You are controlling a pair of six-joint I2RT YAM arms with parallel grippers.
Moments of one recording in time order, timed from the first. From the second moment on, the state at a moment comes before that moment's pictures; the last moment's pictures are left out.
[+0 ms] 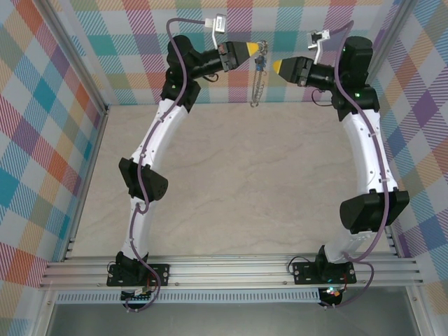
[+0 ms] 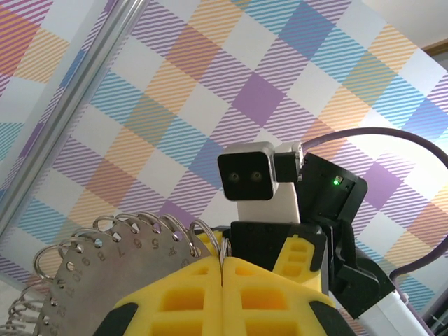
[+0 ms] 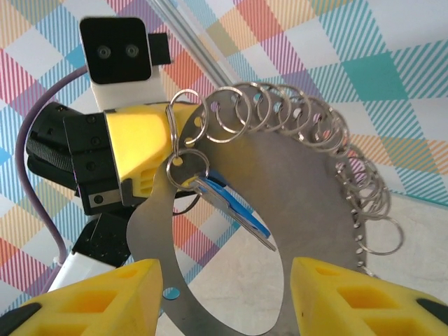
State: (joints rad) left arm -0.43 2.28 2.64 0.11 0.91 -0.96; right arm 0.11 1.70 1.99 -0.42 -1.00 0.50
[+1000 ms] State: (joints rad) left arm -0.43 2.31 2.65 0.19 0.91 -1.04; right arm 0.17 1.86 2.20 -0.43 -1.01 0.47
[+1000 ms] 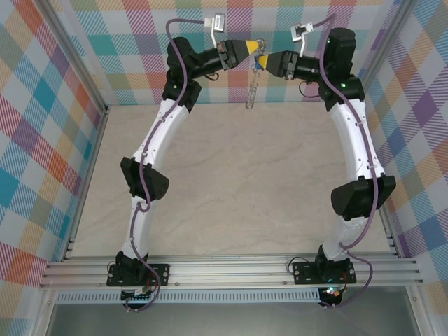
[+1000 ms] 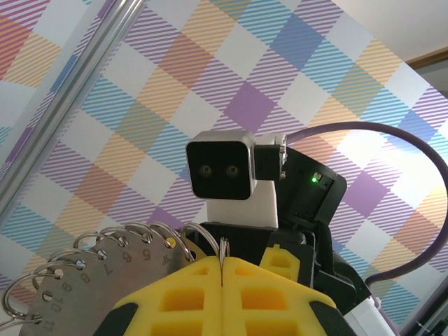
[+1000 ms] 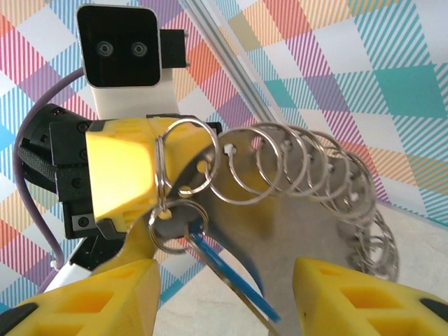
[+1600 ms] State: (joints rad) left arm -0.43 2.32 2.65 0.19 0.90 -1.04; right arm 0.18 1.89 2.23 -0.48 -1.06 0.44
